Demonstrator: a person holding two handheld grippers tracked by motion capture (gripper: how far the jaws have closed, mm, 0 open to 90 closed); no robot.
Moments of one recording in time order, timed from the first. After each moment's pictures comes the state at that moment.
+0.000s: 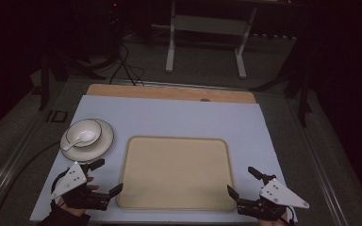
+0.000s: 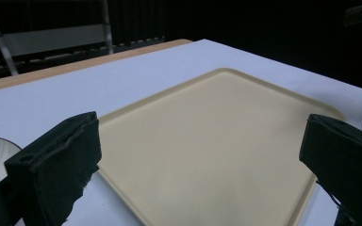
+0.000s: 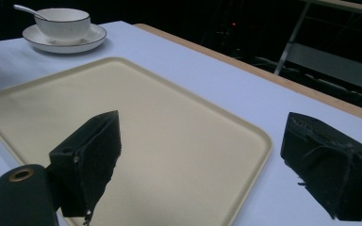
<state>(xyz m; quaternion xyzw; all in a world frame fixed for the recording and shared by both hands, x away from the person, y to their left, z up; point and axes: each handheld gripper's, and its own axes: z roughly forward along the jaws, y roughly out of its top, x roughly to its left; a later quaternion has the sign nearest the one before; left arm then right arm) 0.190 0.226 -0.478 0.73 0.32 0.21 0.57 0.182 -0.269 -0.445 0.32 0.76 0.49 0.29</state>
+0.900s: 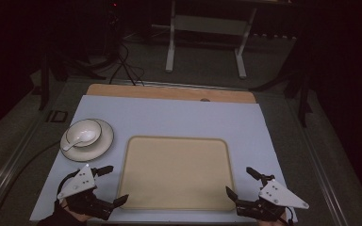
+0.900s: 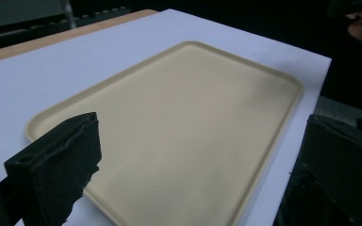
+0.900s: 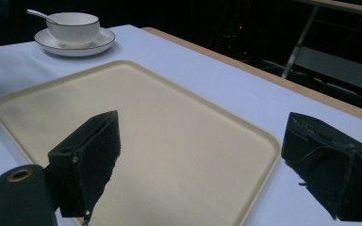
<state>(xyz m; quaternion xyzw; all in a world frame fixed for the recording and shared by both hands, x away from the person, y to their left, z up) 0.183 0.211 -0.463 0.78 0.29 0.15 0.53 0.181 -0.267 -0.446 0.31 0.76 0.50 0.28</state>
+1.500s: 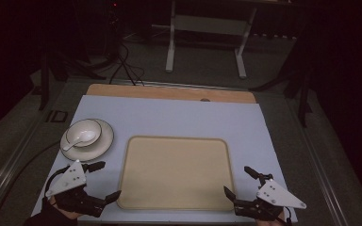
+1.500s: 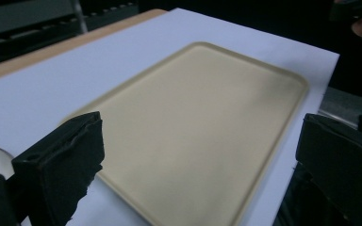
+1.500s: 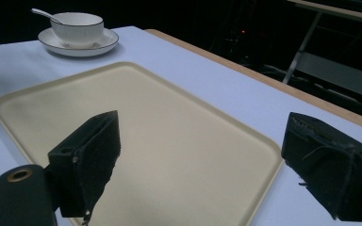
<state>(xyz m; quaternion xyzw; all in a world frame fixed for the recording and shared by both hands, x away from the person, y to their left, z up) 0.180 0.225 -0.435 0.79 0.28 0.17 0.51 0.182 -0.262 -0.445 0.29 0.76 0.50 0.29</state>
